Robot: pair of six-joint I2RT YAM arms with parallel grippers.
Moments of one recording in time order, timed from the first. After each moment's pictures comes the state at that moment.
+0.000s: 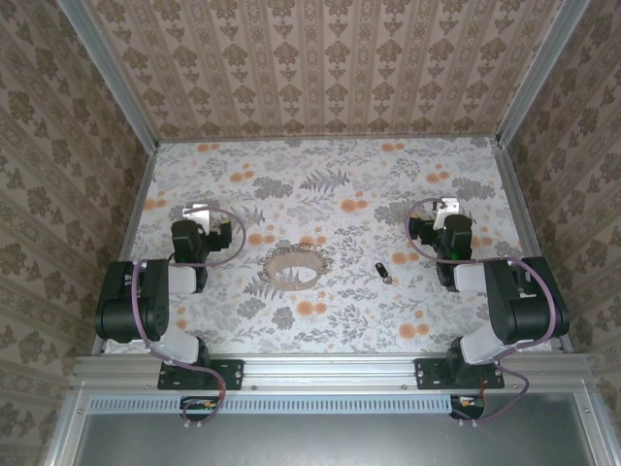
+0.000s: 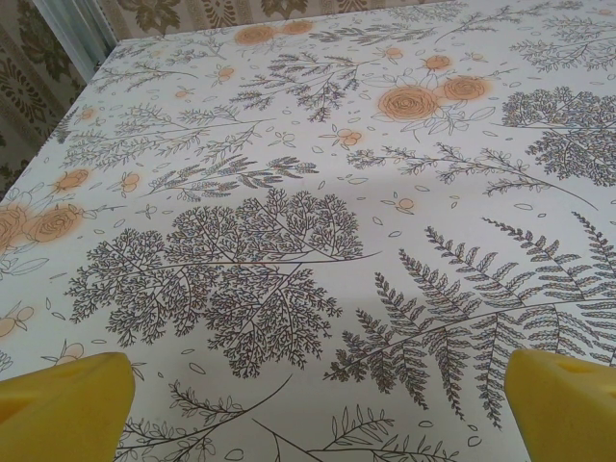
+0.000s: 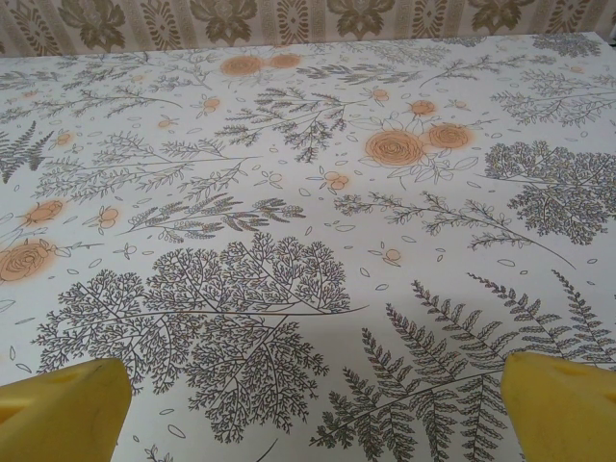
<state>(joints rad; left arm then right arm) -0.02 1.55 0.39 0.75 -0.02 0.10 0.01 1.53 0.40 0.74 0.04 0.04</state>
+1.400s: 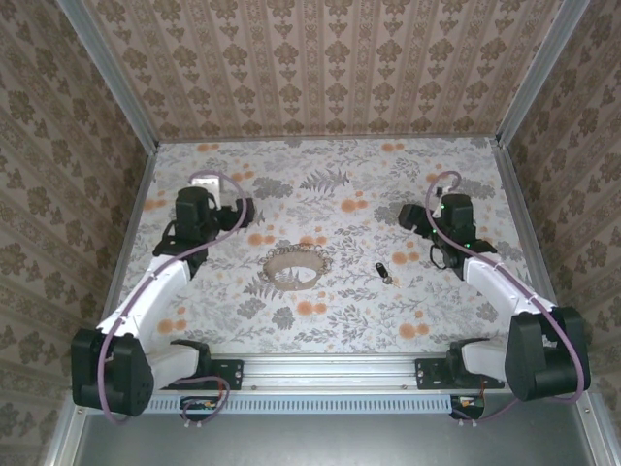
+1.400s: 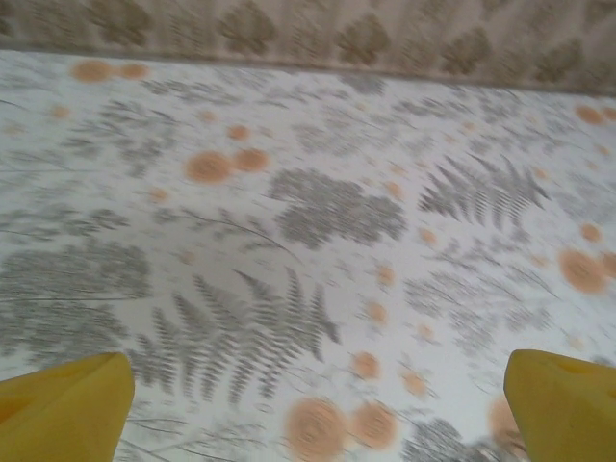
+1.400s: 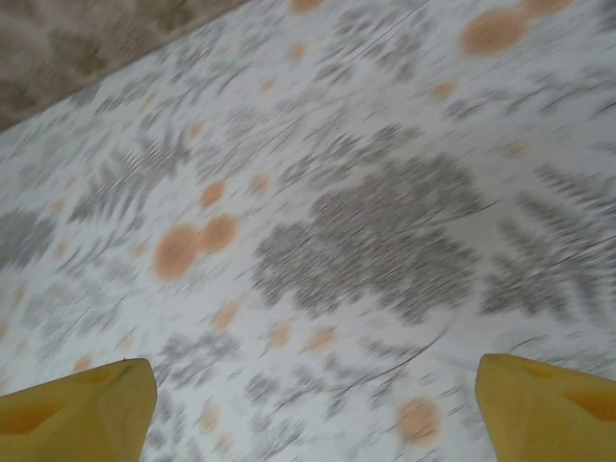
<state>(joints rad) -0.28 1.14 0.76 -0.13 0.04 -0.20 0.12 1.22 0.66 -0.05 -0.08 0.45</state>
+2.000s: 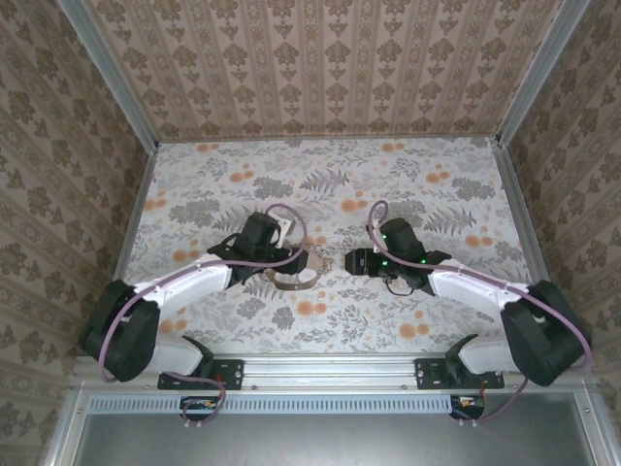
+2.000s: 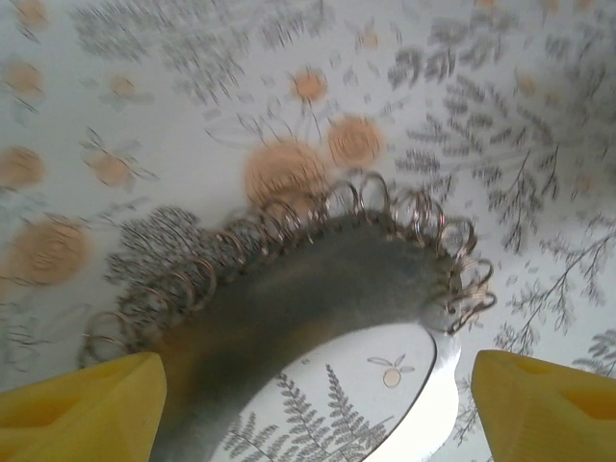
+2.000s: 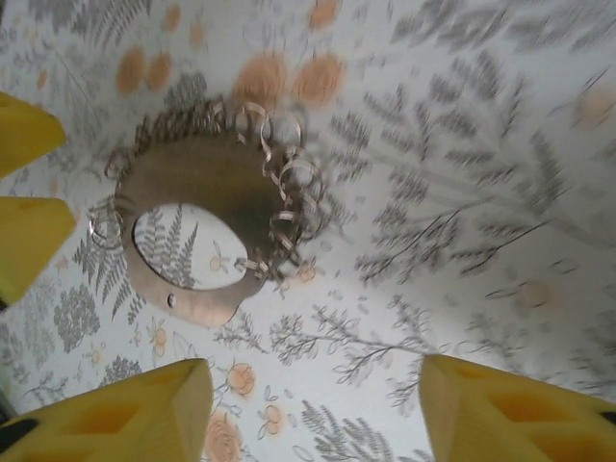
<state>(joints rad) -0.68 1.37 0.71 -0.20 0.10 -0.23 0.54 1.36 0.62 -0.07 -0.28 0.56</state>
